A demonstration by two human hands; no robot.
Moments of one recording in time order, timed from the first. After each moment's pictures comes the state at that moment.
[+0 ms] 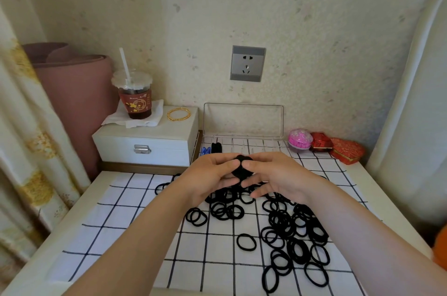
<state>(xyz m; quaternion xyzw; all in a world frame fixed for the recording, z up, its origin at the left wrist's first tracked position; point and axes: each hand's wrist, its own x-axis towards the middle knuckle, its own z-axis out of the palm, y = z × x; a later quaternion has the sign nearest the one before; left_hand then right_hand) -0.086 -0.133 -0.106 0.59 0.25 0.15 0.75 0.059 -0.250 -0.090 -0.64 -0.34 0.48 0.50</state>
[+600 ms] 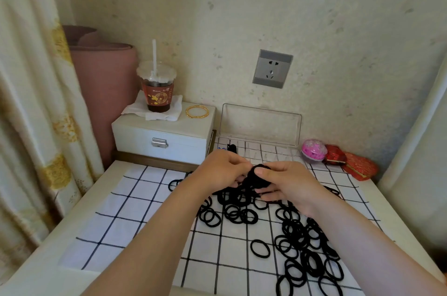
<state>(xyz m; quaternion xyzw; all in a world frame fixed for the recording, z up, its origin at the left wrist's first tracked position) -0.095 -0.115 -0.101 0.76 0.31 0.16 0.55 0.043 -0.236 -0.096 -0.70 -0.30 0.40 0.51</state>
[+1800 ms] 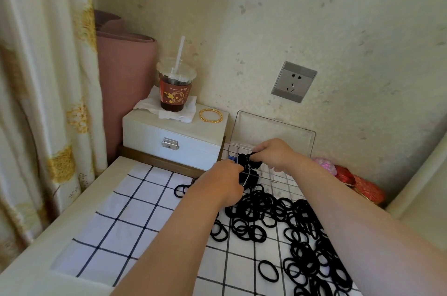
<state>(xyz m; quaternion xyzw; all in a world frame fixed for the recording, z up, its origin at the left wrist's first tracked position) -0.099 -0.089 -0.121 0.91 0.31 0.09 0.28 0.082 -0.110 -0.085 -0.87 -0.42 0.20 0.19</state>
